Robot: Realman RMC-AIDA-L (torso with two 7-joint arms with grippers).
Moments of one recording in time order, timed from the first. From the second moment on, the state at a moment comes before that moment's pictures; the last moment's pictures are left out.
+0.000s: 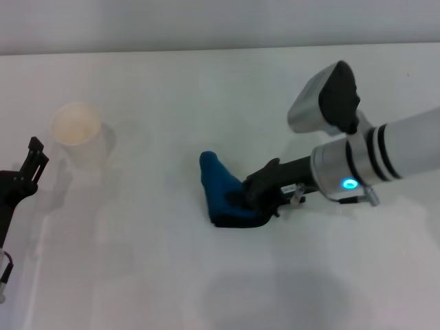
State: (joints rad) left arm -0.29 -2.08 2.75 0.37 -1.31 1.16 -0.18; right arm 0.49 2.02 -1.65 -0.85 1.29 0.98 -1.13
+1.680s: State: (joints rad) left arm -0.31 -2.08 2.75 0.34 -1.32 1.16 -0.18; right arm 0.46 2.02 -1.90 -0.74 1.65 0.84 -1.42
